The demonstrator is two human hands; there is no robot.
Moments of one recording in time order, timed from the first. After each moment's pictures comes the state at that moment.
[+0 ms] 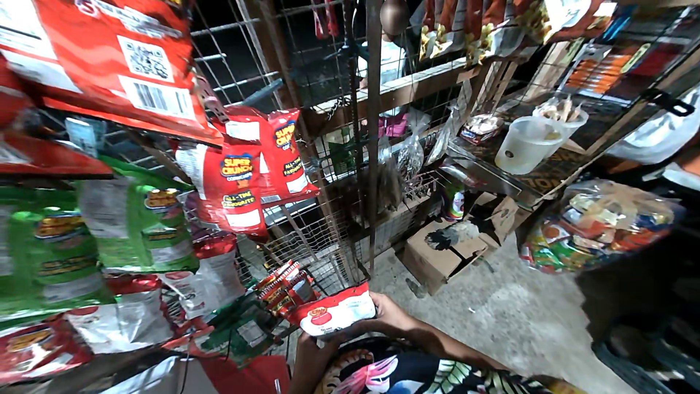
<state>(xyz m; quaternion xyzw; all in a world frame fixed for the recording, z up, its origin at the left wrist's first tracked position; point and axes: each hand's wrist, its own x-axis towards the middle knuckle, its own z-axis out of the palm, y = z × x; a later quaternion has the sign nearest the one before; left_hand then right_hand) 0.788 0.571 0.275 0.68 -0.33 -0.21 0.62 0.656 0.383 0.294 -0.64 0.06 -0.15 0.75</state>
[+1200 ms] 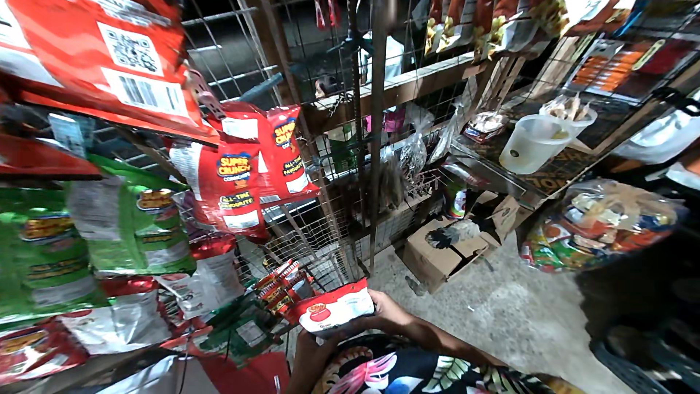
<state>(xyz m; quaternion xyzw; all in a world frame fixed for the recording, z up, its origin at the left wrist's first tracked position) 0.793 0.564 0.279 0.68 -0.31 -0.23 0.63 0.665 0.378 0.292 -0.66 0.08 -0.13 0.74</state>
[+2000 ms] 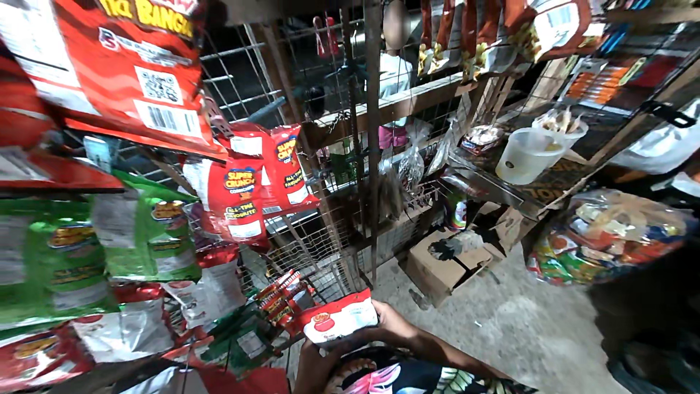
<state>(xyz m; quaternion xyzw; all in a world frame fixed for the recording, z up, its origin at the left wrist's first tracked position) 0.786 0.563 0.281 0.72 -0.31 -0.23 0.58 0.654 0.374 0.293 -0.66 0.10 -0.12 0.74</state>
